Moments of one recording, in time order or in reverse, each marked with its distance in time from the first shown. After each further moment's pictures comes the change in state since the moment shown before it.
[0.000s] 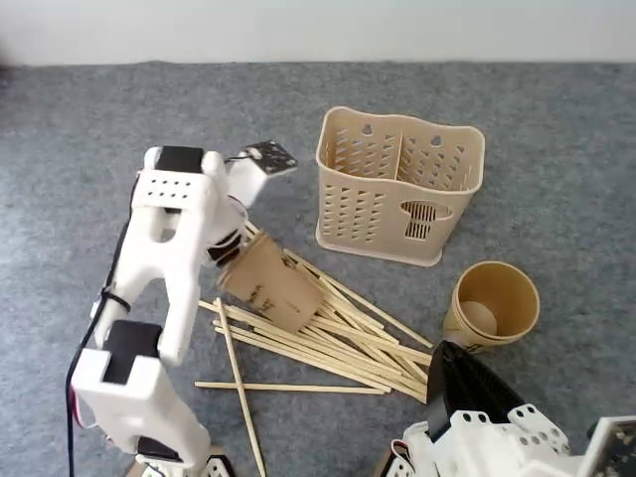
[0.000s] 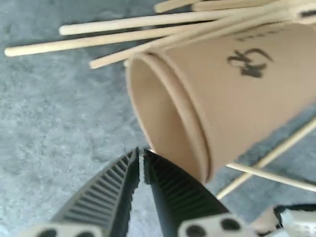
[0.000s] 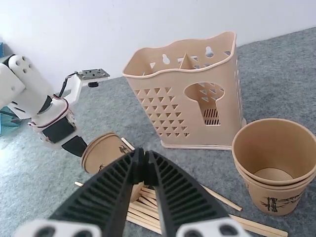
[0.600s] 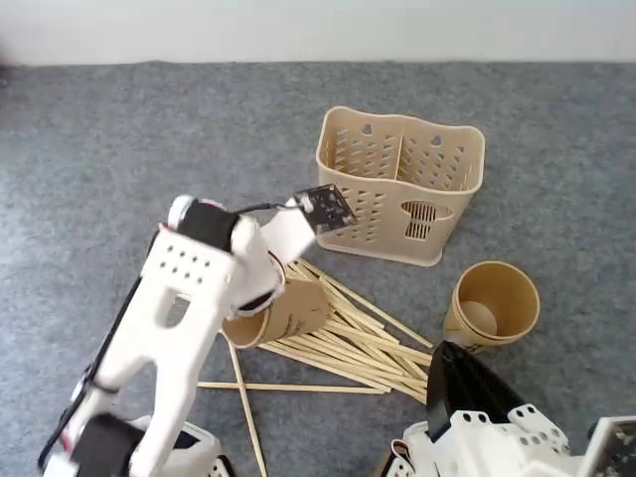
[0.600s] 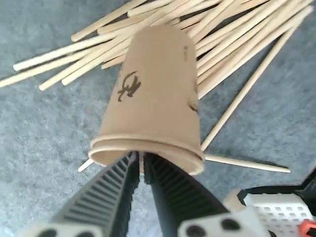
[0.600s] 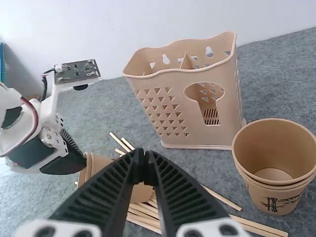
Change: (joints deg) left arm 16.4 -31.0 20.0 1.5 5.0; right arm 0.0 0.0 0.0 0.0 0.0
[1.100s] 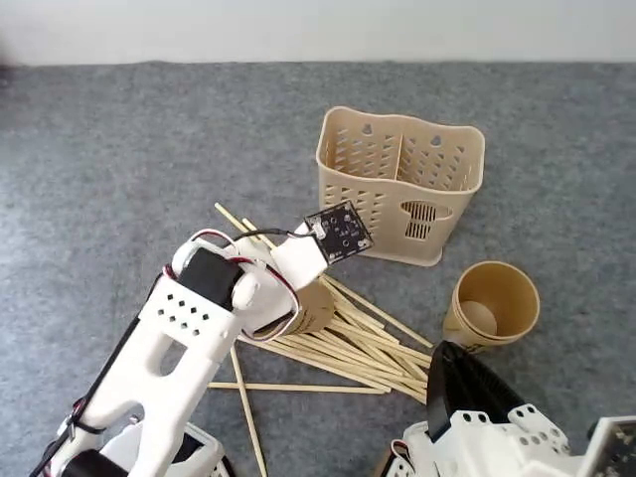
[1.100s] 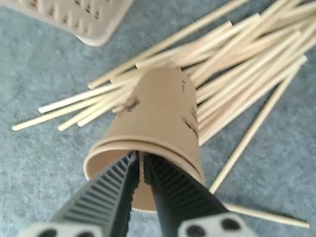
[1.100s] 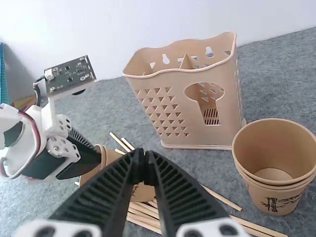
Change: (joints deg) left arm 4.6 -9.3 12.5 -16.1 4.1; right arm 0.0 0.0 0.0 0.0 0.0
